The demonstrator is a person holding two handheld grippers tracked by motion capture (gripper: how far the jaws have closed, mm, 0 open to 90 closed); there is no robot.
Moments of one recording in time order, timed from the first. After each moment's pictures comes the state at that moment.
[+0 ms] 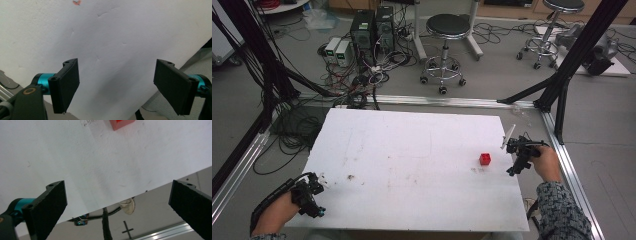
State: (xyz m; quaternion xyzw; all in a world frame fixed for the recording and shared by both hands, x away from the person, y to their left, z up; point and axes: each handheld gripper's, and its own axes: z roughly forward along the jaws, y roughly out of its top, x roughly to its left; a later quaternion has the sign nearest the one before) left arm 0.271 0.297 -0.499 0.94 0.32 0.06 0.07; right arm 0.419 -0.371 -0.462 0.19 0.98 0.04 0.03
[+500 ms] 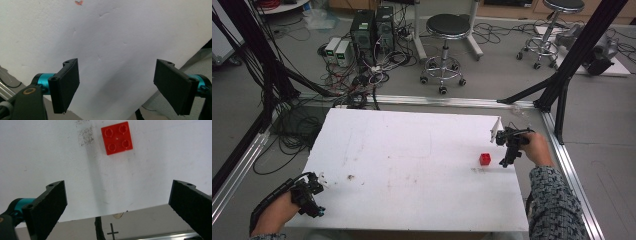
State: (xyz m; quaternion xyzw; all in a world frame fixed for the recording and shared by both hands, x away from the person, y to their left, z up) left arm 0.270 0.297 -0.498 0.94 0.32 0.06 0.07; right arm 0.453 -0.337 -0.457 0.10 0.99 0.03 0.01
